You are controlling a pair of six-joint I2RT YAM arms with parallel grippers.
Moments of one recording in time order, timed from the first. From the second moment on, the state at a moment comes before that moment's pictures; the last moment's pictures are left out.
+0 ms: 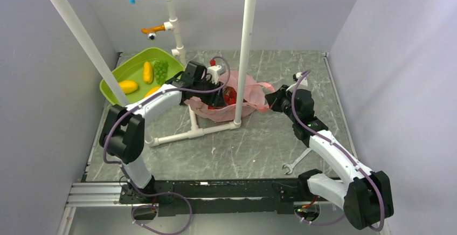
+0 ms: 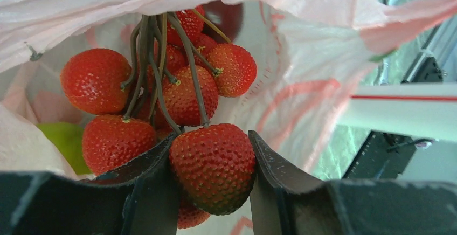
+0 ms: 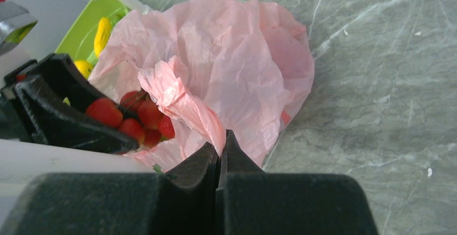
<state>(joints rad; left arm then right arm) -0.51 1.74 1.30 -0.34 0.51 -0.10 0.32 1.03 0.61 0.14 -0.07 0.57</state>
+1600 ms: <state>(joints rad) -0.48 1.11 1.18 -0.31 0.17 -0.07 0.32 1.15 0.72 0.09 -0.09 0.62</state>
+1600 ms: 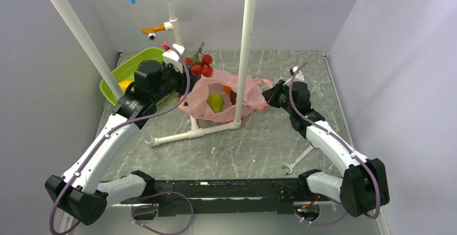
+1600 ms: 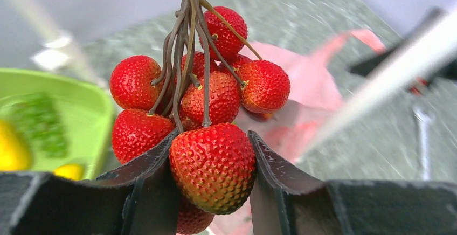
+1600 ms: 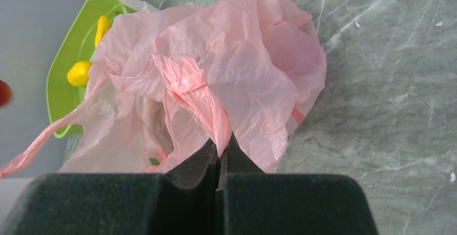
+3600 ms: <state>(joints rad) -0.05 1.60 1.26 -0.24 0.43 -0.54 0.32 1.08 0.71 -0.01 -0.10 0.55</state>
